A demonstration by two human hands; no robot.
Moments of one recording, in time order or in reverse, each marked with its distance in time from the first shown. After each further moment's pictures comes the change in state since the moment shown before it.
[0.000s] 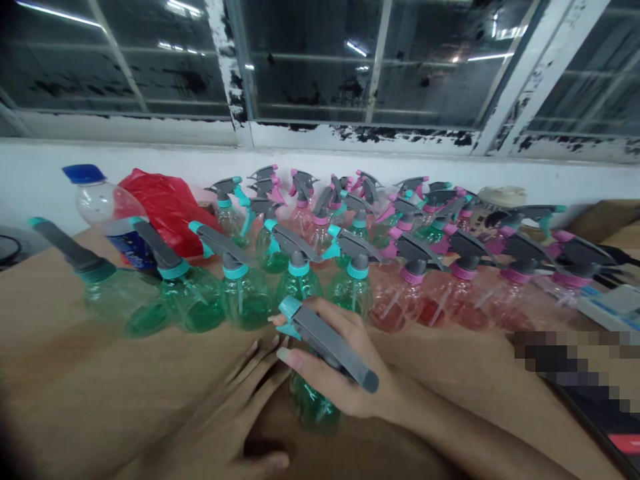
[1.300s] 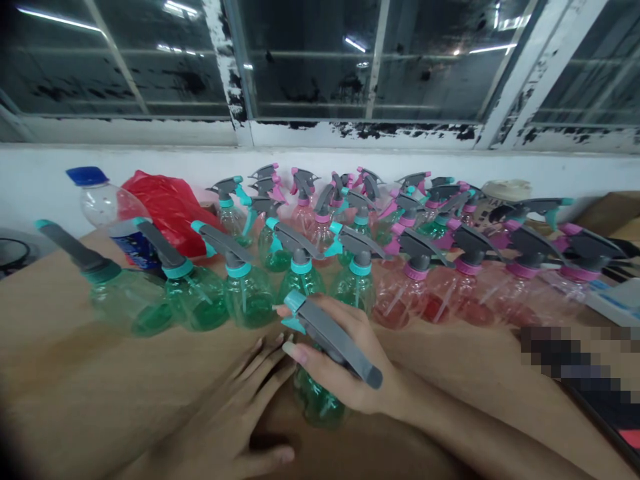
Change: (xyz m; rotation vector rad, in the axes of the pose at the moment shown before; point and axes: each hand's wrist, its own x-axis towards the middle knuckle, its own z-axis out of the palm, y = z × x) left_hand 0.001 0.001 -0.005 0.090 -0.038 0.036; right_hand -0.004 0.006 0.003 -0.031 0.055 -0.049
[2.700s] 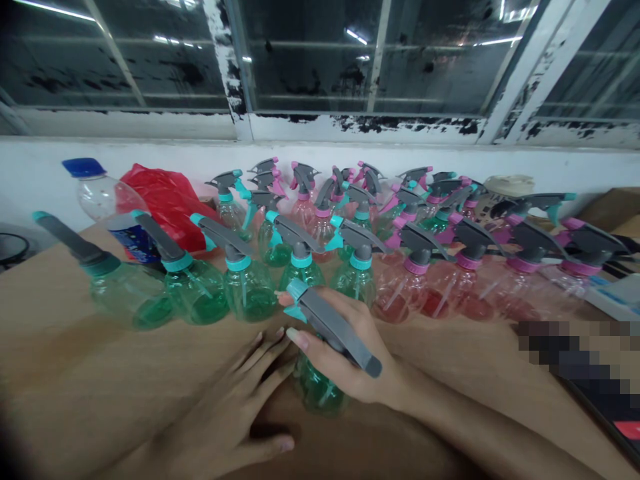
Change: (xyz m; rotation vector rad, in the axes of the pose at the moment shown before) left_hand 0.002 0.001 -0.002 0.001 -0.023 0.020; right_hand 0.002 0.001 0.001 0.022 0.019 0.056
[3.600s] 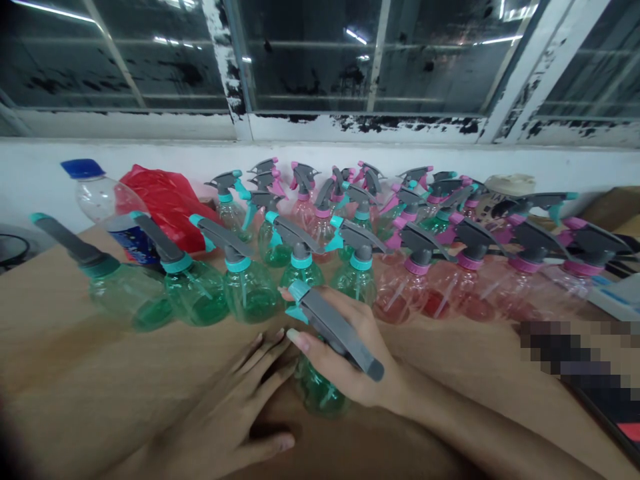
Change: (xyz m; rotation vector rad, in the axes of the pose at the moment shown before) left_hand 0.000 0.001 -0.003 0.001 -0.012 -0.011; right_hand -0.002 0.000 0.001 -0.007 0.029 0.018
